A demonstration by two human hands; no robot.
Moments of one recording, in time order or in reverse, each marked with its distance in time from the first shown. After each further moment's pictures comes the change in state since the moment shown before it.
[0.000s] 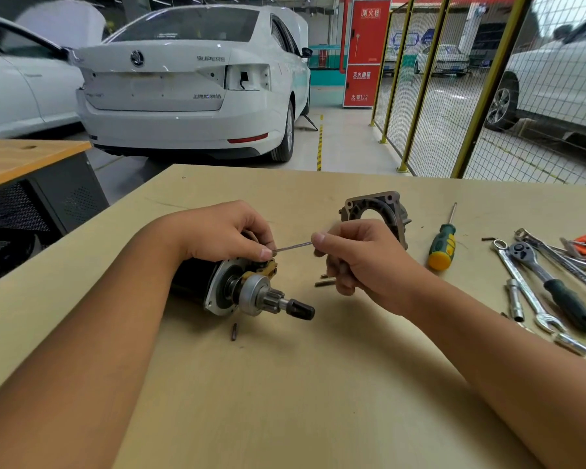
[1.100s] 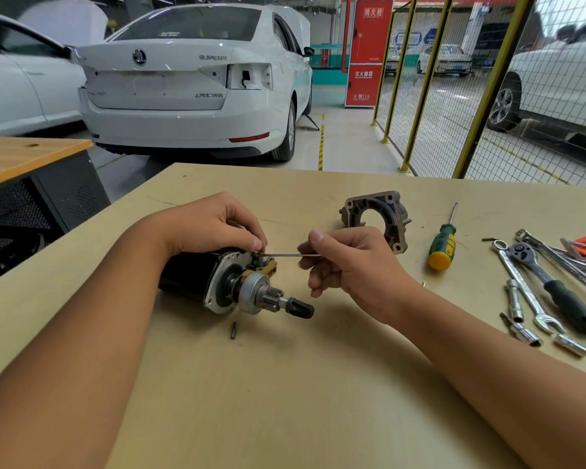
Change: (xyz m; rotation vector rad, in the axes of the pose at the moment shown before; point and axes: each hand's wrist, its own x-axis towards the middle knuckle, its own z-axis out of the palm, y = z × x) left_hand -0.008 -0.010 -0.008 -0.088 0.048 0.073; right_hand -0.004 0.012 0.013 0.175 -0.061 -0.102
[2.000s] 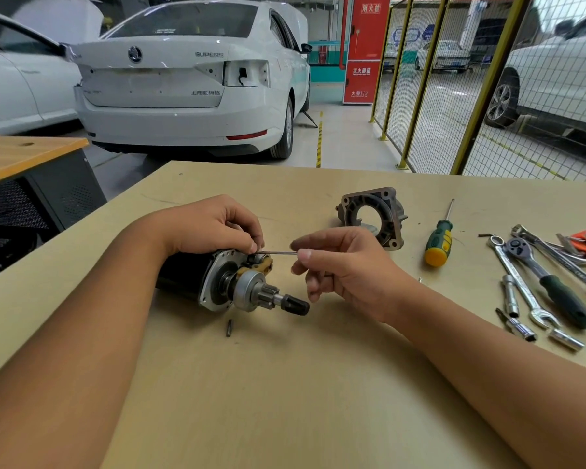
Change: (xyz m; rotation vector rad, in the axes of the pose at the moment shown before) left_hand 0.001 0.005 0.006 0.034 0.006 -0.049; right_hand 0.000 0.003 -0.002 0.065 -0.060 0.093
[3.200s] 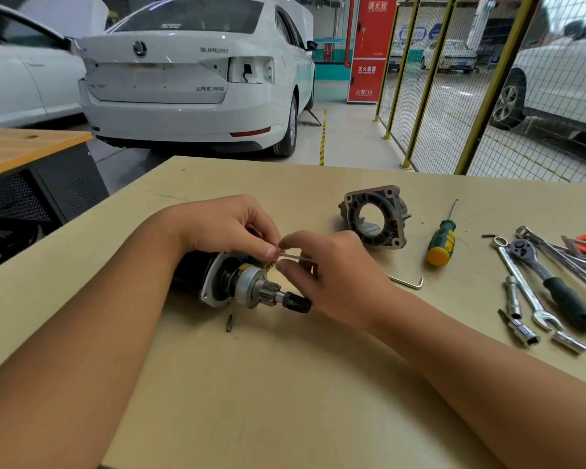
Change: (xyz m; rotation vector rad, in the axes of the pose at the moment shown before) left_hand 0.008 0.008 0.008 -0.056 -0.159 0.112; right_hand -0.005 -0.003 0.023 -1.172 0.104 -0.599
